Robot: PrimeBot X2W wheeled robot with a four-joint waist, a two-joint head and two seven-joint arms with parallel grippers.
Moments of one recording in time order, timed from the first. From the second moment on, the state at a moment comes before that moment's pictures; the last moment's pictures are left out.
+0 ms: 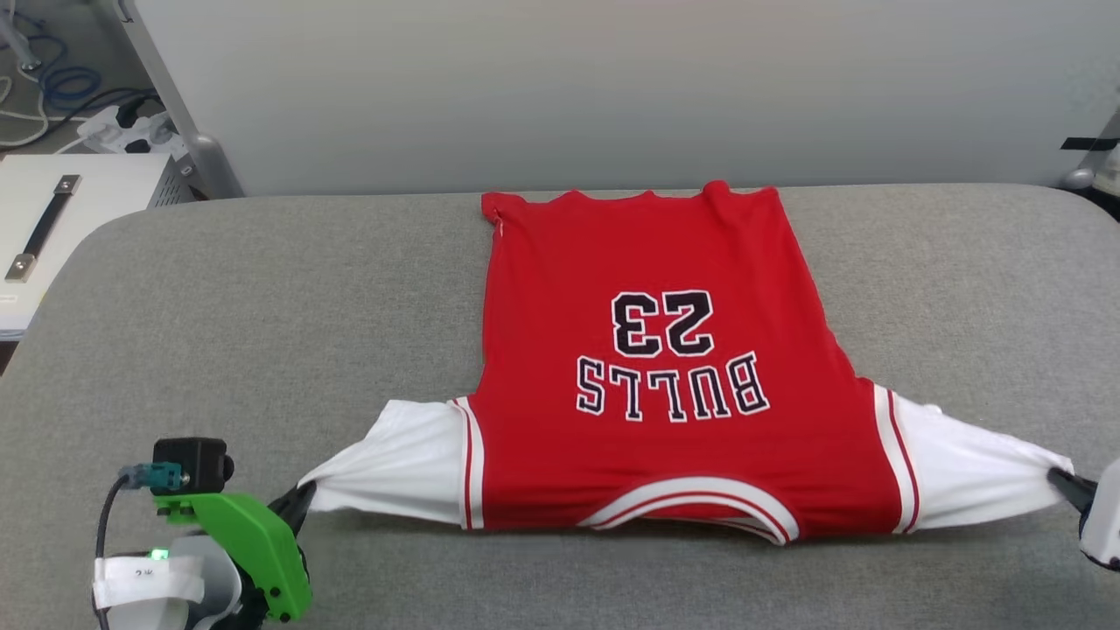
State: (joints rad) left arm -0.14 0.45 -0.27 0.34 -0.74 -0.05 0.23; right arm -0.26 -0.60 0.15 0.53 0.79 0.13 0.44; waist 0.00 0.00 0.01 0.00
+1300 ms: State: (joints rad) left arm 0.08 0.51 -0.33 -0.33 -0.78 0.10 0.46; right arm -0.32 -0.47 -0.18 -0.09 0.60 0.13 0.99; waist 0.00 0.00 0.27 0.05
